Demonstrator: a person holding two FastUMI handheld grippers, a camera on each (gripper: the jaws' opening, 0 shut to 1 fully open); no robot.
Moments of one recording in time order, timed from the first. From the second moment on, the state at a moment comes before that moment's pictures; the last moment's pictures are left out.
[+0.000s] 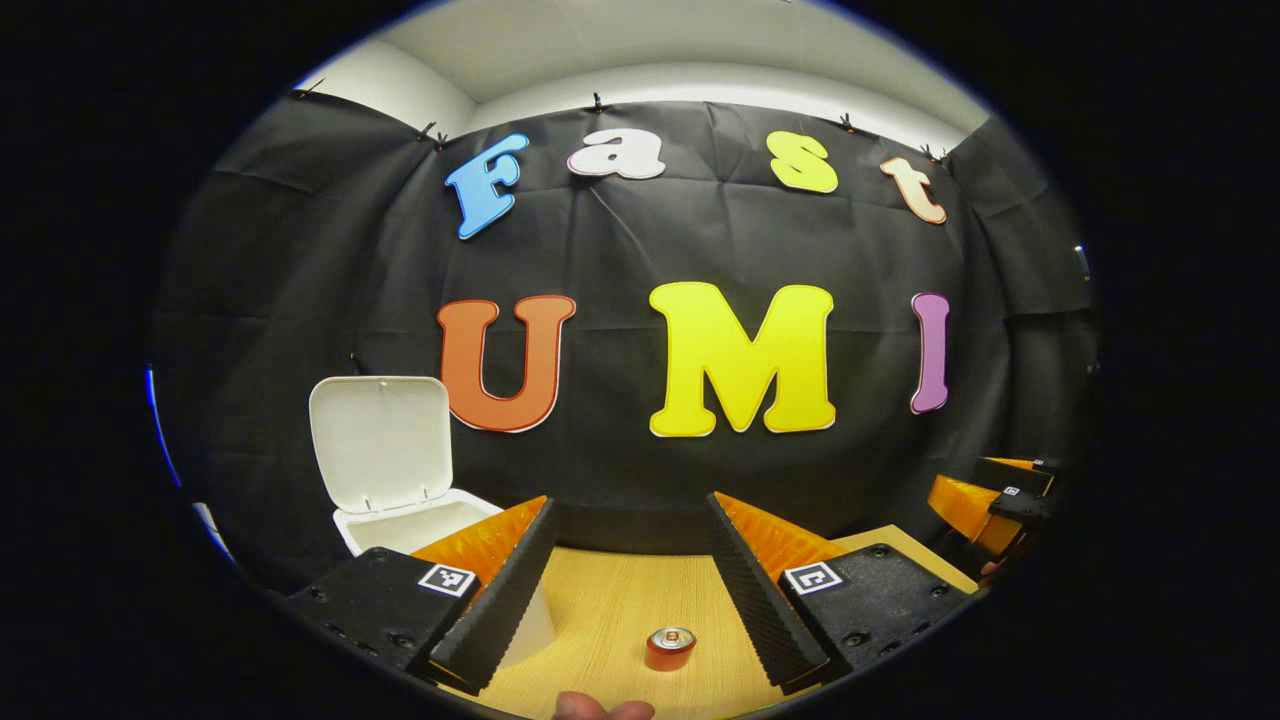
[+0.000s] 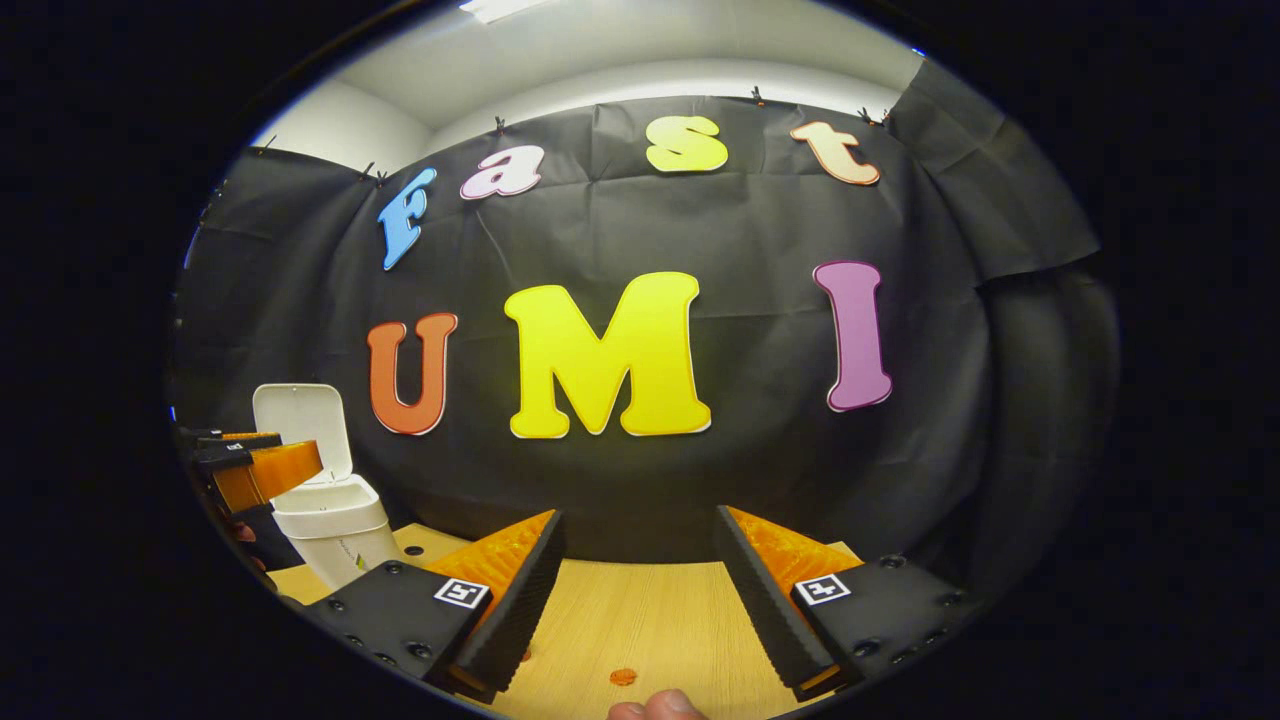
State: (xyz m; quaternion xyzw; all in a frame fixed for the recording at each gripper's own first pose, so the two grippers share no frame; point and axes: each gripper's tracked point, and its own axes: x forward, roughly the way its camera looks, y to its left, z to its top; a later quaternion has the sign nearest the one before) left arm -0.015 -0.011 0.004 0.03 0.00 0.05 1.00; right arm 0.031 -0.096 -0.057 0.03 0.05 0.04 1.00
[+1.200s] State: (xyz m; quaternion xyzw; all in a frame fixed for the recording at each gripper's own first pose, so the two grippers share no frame) left arm -0.076 0.012 0.000 0.04 0.02 0.10 0.99; right arm 0.057 -0.061 -0.373 -0.04 0.34 0.11 0.93
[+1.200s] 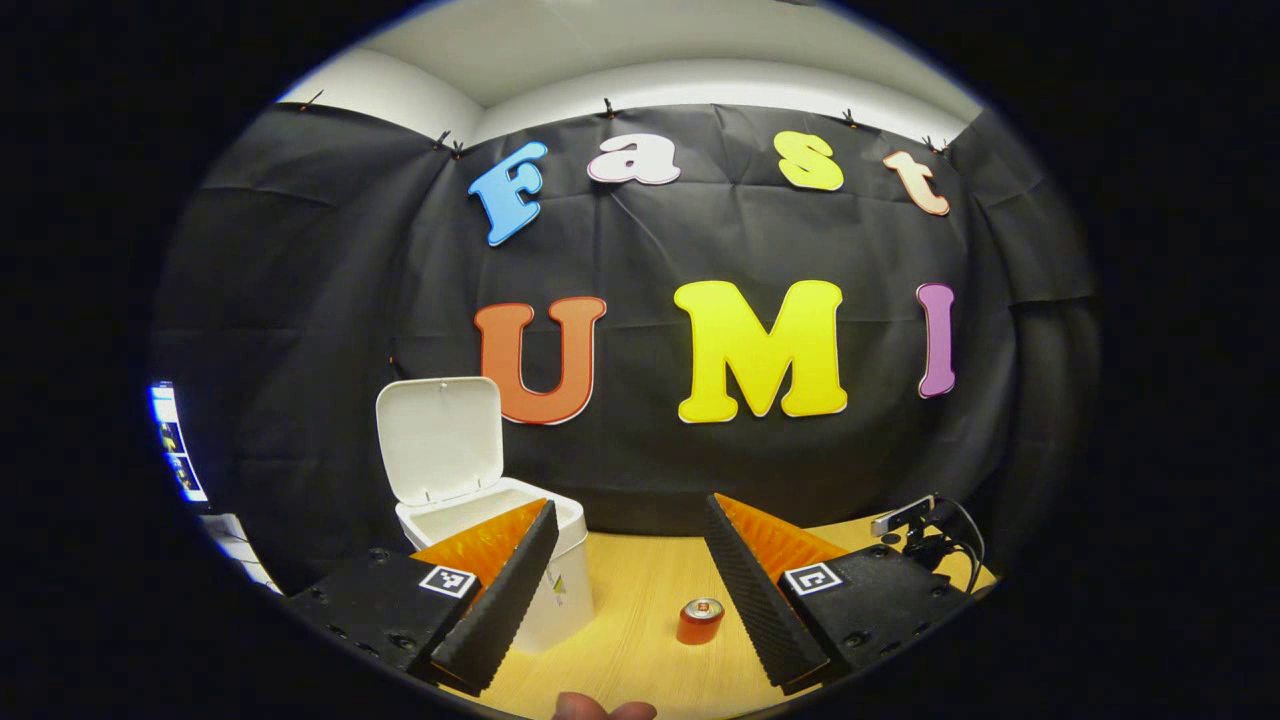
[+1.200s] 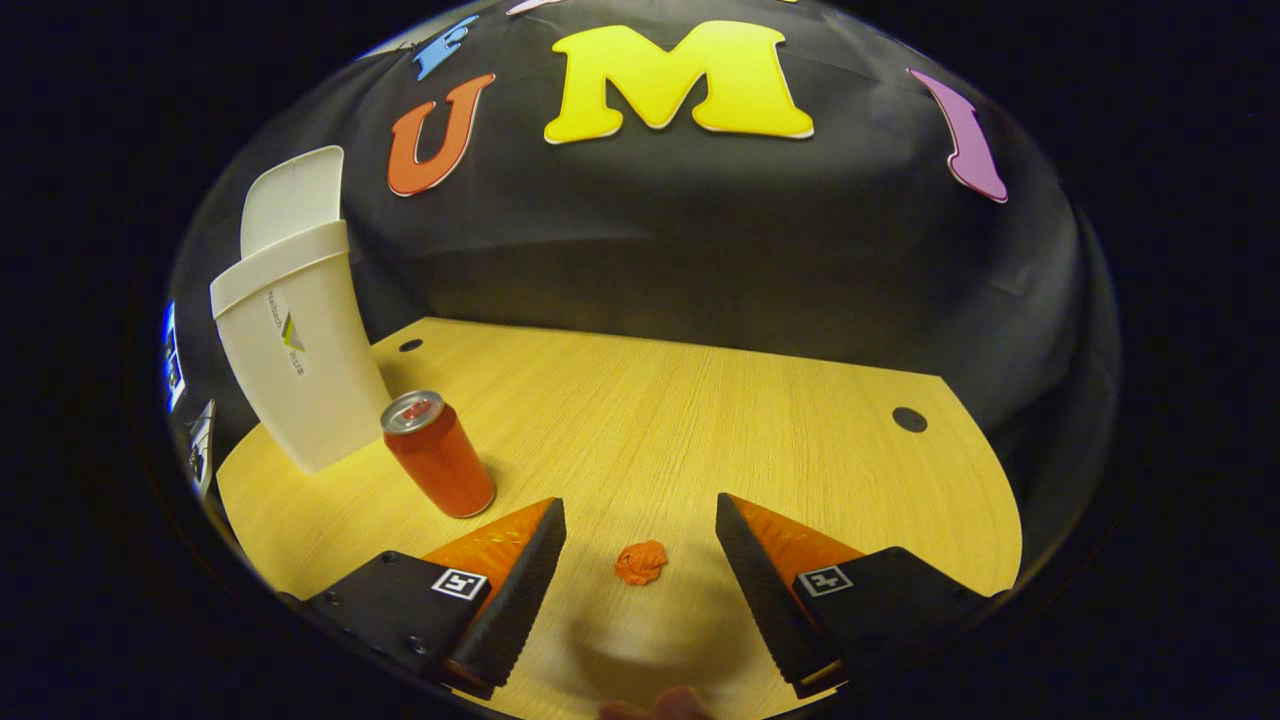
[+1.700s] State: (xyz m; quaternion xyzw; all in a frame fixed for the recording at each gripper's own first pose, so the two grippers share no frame) left arm -0.082 0.021 -0.004 0.05 0.03 0.13 0.99; right arm 0.057 -0.070 -0.431 -0.05 0.40 0.11 0.91
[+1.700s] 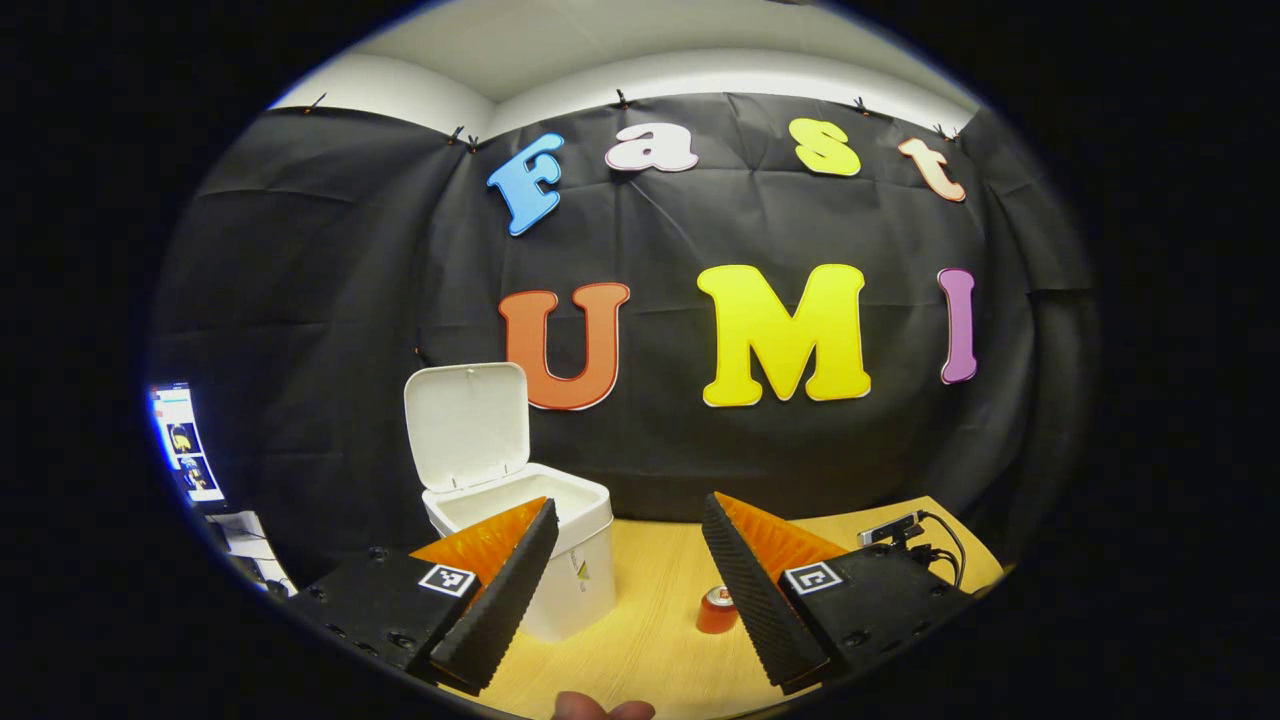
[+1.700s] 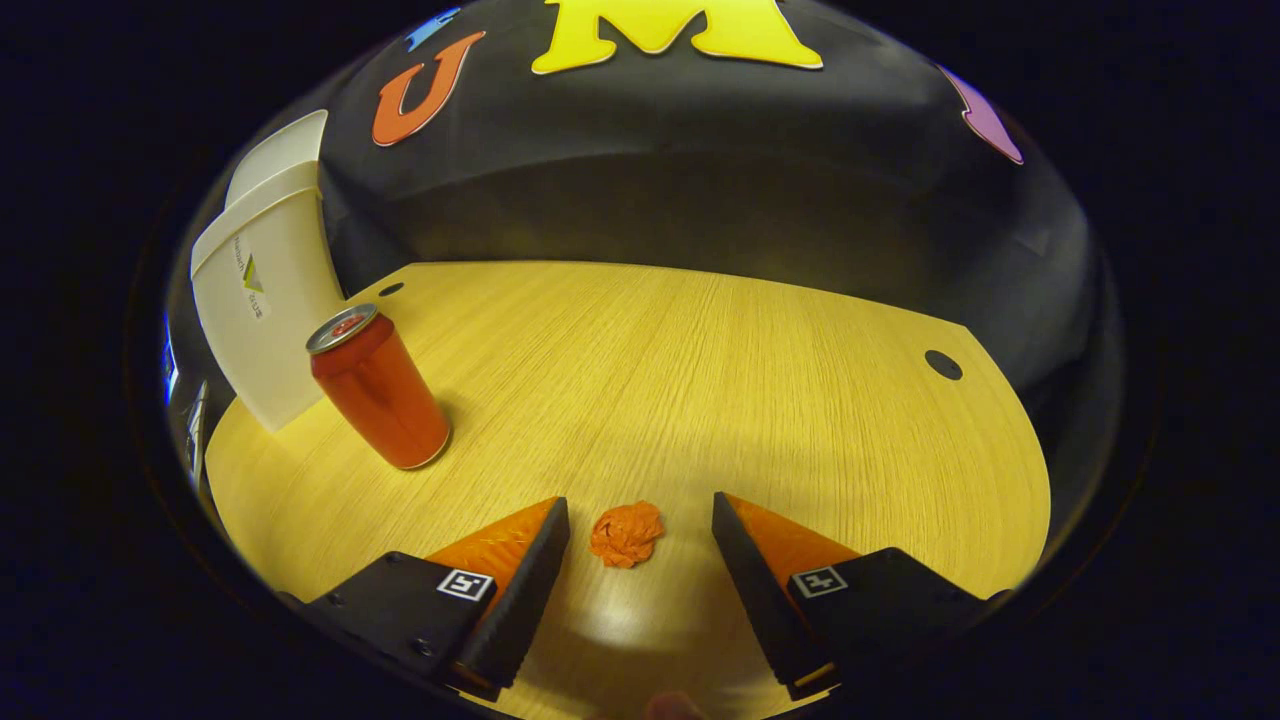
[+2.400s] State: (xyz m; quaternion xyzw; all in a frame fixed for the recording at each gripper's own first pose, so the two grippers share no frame) left arm -0.084 0.018 0.000 0.07 0.02 0.11 0.99; right arm 0.054 -0.062 -0.433 -0.08 0.40 0.10 0.91
